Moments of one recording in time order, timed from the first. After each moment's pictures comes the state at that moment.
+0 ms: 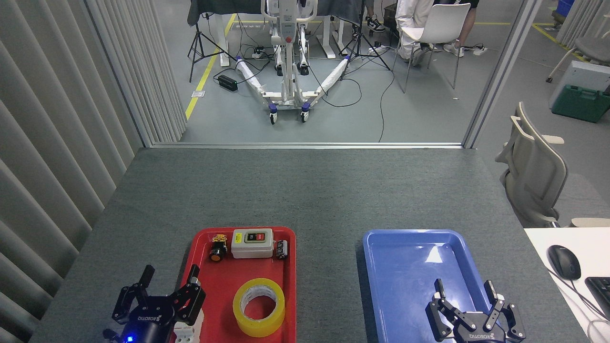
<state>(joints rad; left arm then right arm) 0.14 0.22 -0.11 -1.72 -1.16 0.06 0.11 0.24 -0.06 -0.06 -1.73 1.43 -0.01 -0.10</state>
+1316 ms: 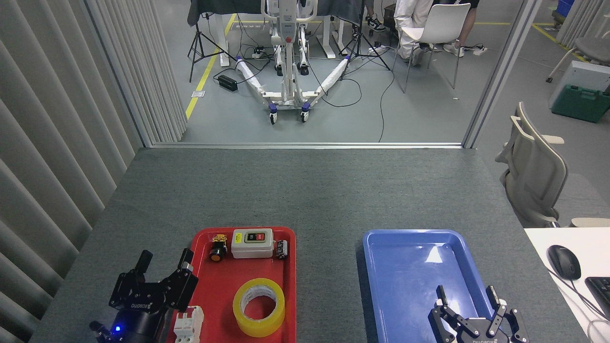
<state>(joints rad) 0.11 0.19 -0.02 -1.72 -1.03 -0.11 0.14 0.27 -0.09 -0.05 -1.73 1.41 -0.01 -0.10</state>
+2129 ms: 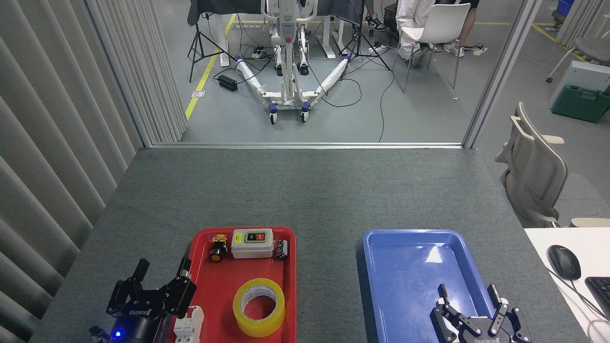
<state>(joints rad) 0.11 0.20 -0.03 -1.68 -1.07 -0.08 0.15 0.26 -0.11 -0.05 -1.73 1.40 -0.01 -0.10</state>
